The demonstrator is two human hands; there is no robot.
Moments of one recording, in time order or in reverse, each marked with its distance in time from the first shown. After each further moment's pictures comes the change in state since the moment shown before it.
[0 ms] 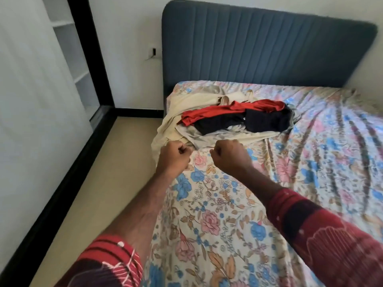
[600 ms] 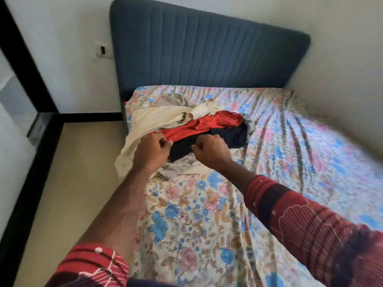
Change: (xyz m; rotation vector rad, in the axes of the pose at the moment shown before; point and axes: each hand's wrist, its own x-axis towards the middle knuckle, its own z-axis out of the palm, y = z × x) left_hand 0.135 0.122 -0.055 0.220 -0.163 0.142; right_hand 0.121 -0.039 -0.104 -0.064 -0.039 0.182
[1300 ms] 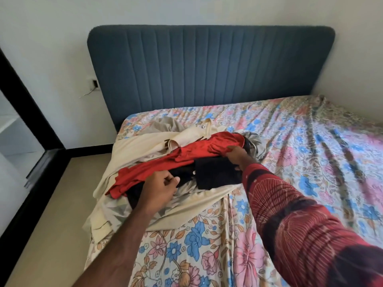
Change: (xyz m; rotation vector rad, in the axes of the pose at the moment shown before) left_hand 0.097 0.029 0.224 -0.101 -0.082 -0.105; right_hand 0.277 0.339 0.118 0.362 -0.239 0.391
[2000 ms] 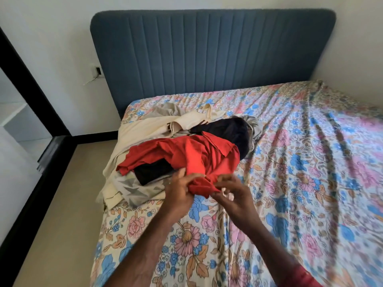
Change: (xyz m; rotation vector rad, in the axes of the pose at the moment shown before) left_hand -0.092 0.002 0.041 0.057 -0.106 0.207; right_hand -0.309 0.035 0.046 0.656 0.049 -0.701
